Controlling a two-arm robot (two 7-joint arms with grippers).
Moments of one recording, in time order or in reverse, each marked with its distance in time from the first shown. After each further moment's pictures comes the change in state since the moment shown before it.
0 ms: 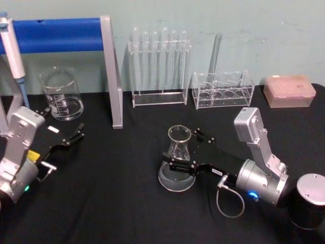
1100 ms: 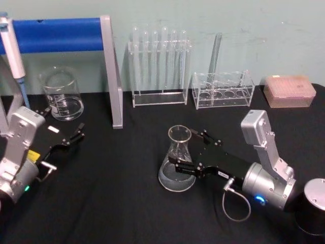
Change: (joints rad) left arm 0.000 0.000 0.000 0.000 0.000 0.000 0.000; right arm -0.041 0.023 0.023 -0.045 0.002 0.012 -0.023
